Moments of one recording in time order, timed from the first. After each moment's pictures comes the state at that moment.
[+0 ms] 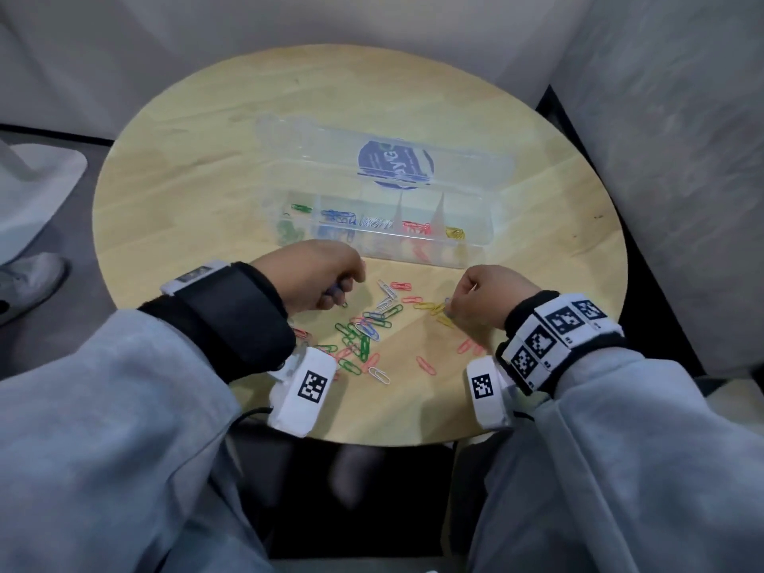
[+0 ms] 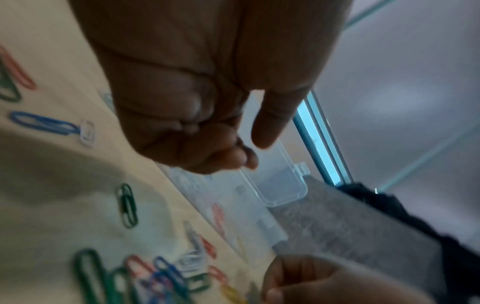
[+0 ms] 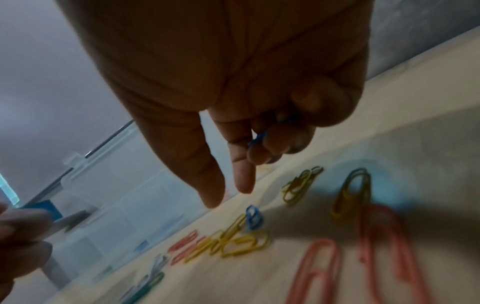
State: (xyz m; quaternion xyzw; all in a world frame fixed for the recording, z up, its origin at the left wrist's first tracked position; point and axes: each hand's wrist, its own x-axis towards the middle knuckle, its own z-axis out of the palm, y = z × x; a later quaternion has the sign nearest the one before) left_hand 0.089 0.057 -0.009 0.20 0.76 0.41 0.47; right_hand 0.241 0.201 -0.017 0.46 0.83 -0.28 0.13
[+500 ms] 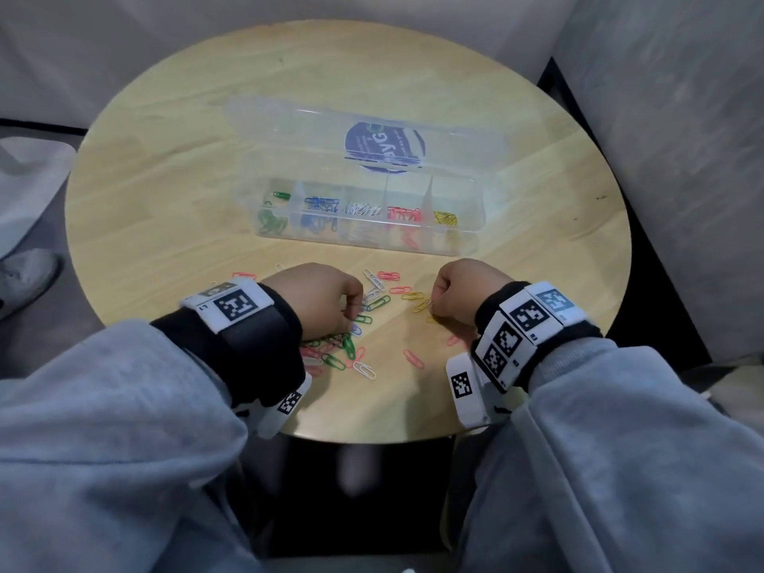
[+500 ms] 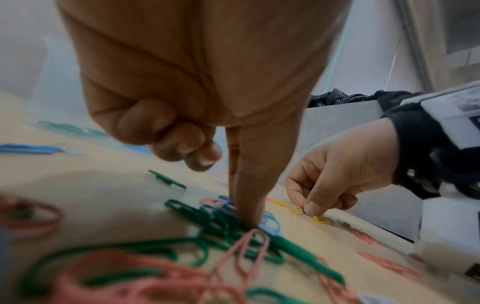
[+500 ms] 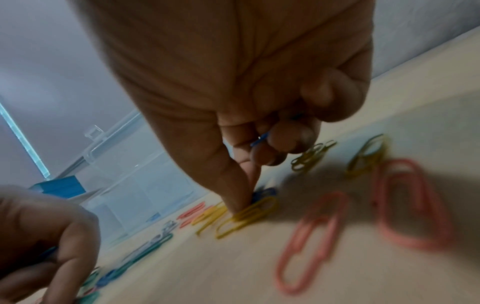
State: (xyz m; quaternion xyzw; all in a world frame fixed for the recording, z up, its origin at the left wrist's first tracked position) left_hand 0.108 0.064 -0.032 0.50 0.82 0.01 0.27; right_hand 0.229 0.202 -0.033 0.42 0.84 -0.26 0.22
